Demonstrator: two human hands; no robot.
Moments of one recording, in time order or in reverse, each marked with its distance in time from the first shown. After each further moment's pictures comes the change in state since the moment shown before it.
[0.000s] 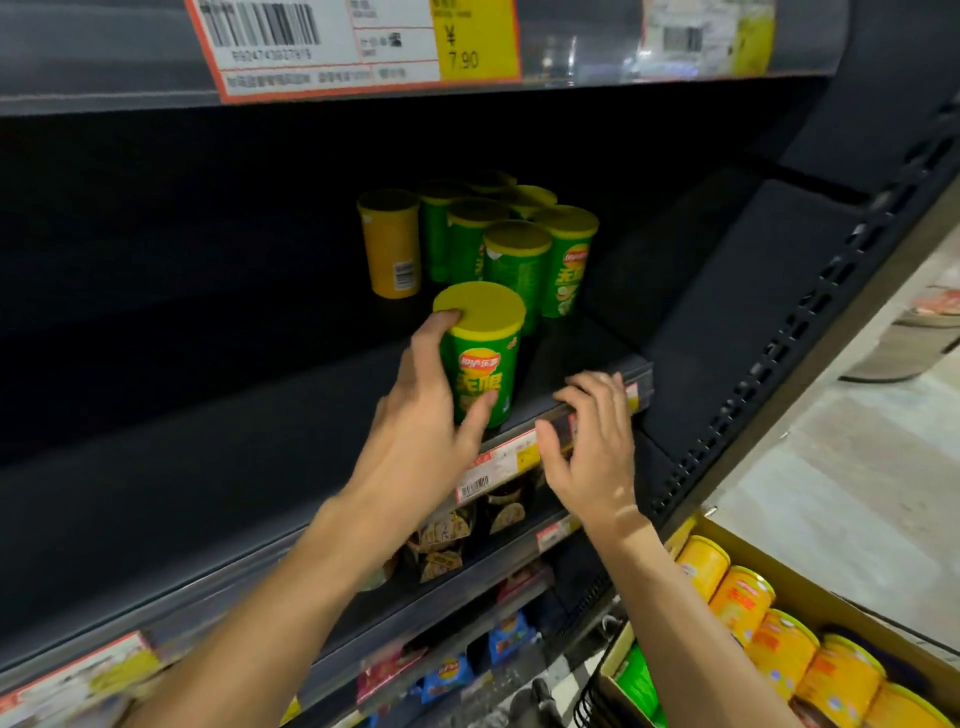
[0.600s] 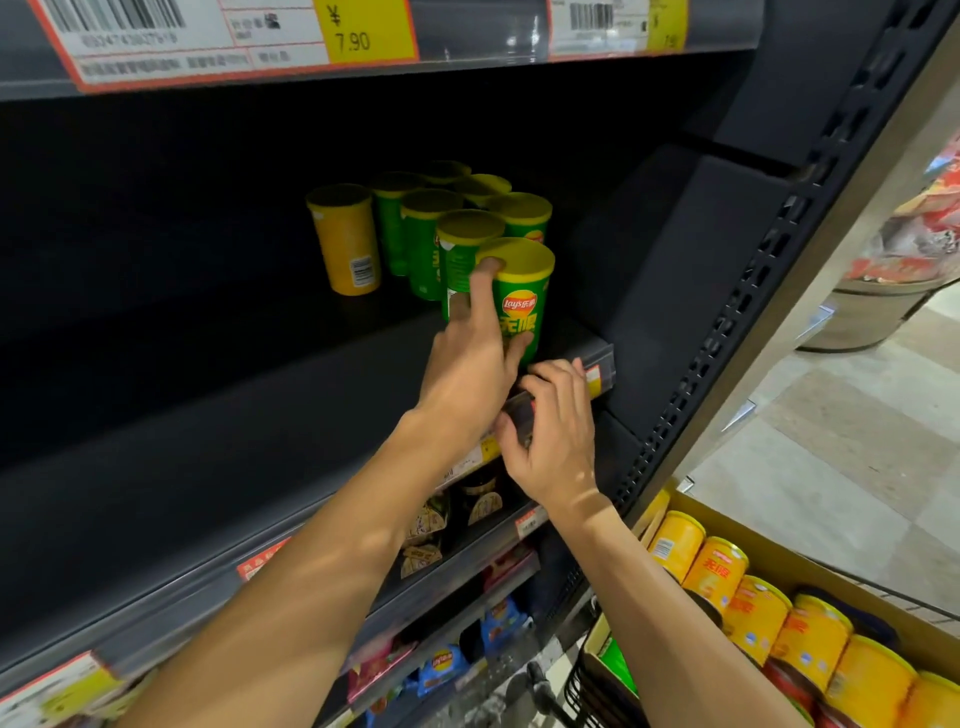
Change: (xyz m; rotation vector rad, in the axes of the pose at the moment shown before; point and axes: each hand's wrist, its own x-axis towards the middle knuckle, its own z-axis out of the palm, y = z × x) left_hand 0.062 0.023 0.072 -0.021 -0.027 -0.006; right_hand -0.001 -0.005 0.004 -0.020 0.044 0.003
